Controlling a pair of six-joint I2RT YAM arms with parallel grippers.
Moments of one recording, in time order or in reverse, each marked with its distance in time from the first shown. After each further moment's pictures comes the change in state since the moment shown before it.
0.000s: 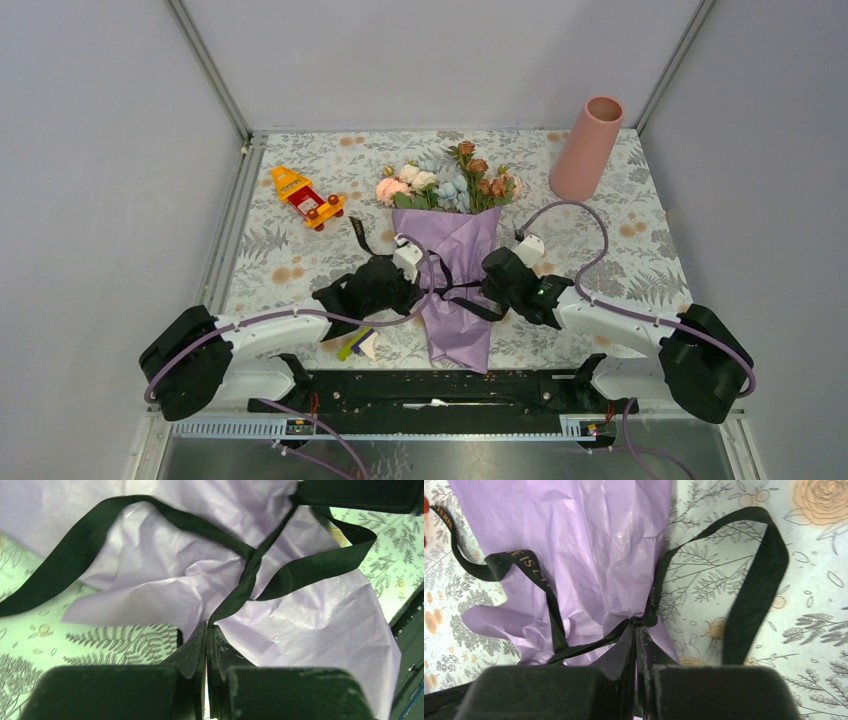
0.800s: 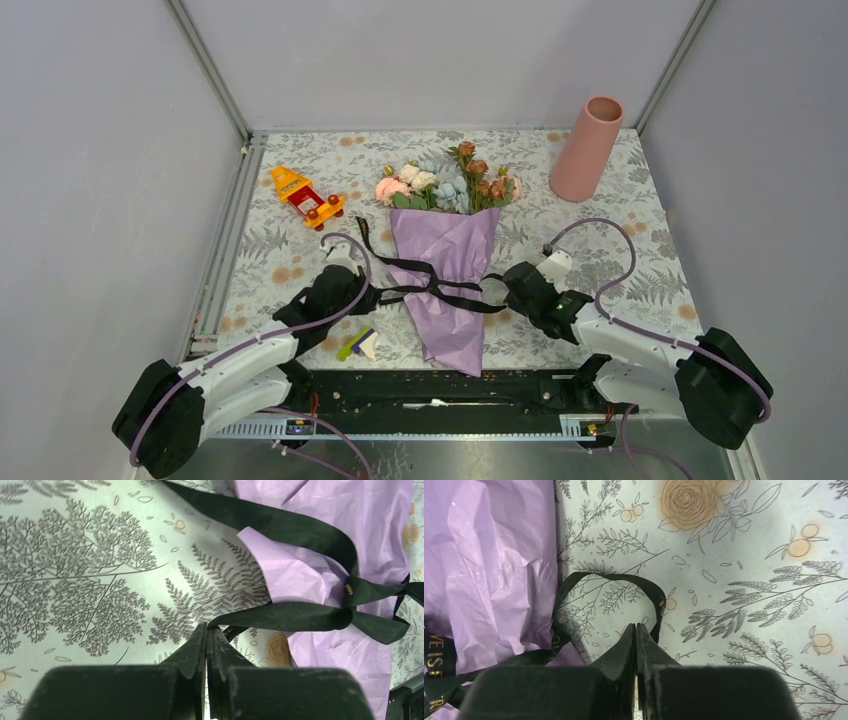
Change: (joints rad) left arm 0.251 -0.313 -0.222 -0.137 -0.121 -0.451; right arm -0.067 -0.145 -0.185 -0.034 0.100 0.017
